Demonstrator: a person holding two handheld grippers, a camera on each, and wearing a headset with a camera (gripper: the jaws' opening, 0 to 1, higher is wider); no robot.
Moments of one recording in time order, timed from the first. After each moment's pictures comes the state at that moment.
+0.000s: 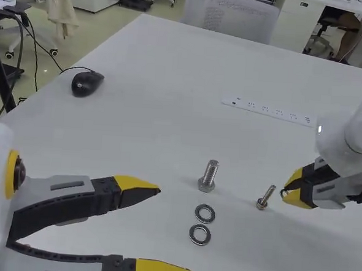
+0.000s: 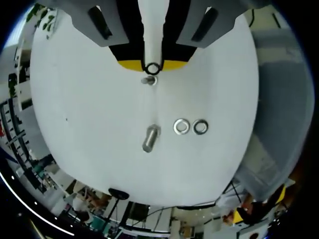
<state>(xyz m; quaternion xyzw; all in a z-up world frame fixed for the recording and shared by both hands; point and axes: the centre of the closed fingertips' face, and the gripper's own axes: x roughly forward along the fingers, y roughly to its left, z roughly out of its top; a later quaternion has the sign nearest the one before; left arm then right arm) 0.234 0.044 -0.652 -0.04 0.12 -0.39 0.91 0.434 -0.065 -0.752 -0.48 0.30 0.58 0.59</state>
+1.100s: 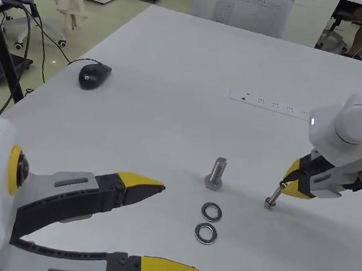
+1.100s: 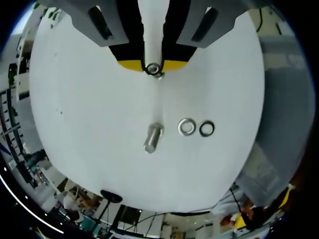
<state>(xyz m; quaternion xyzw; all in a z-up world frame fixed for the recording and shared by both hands) 0.240 0.049 -0.656 -0.06 0.12 -0.39 0.91 0.445 -0.048 -0.769 -0.50 0.31 0.59 0.55</state>
